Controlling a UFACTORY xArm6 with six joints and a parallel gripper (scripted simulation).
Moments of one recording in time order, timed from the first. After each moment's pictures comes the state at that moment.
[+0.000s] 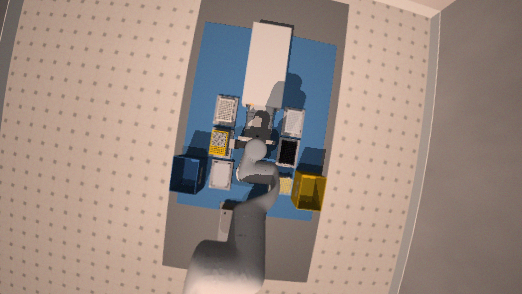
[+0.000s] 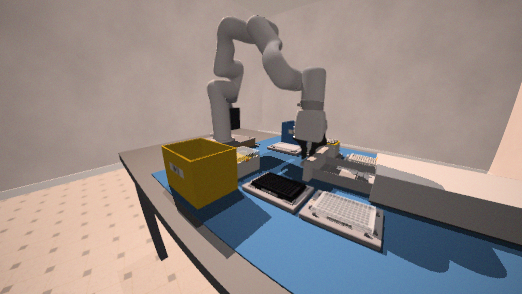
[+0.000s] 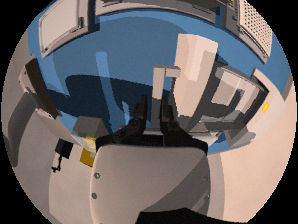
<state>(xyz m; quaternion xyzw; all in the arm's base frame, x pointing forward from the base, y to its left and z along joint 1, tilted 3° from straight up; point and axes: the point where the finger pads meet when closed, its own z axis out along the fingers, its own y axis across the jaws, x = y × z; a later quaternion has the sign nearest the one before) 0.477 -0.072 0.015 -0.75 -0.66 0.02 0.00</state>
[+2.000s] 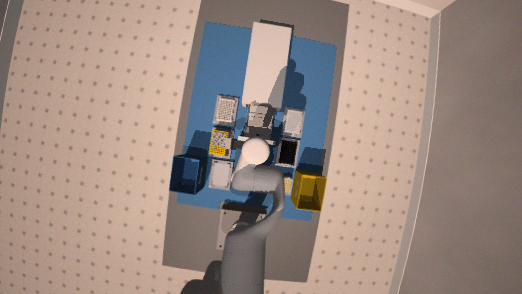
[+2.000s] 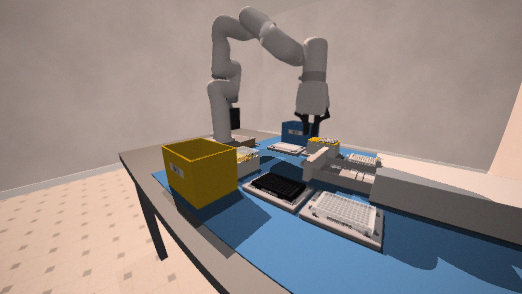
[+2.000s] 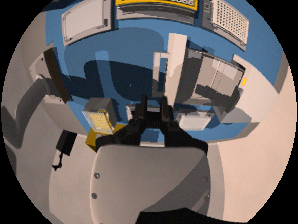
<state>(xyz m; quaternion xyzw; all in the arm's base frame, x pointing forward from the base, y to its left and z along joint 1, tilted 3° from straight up) 0.481 -0.069 0.102 -0.75 -0.66 0.02 0.00</state>
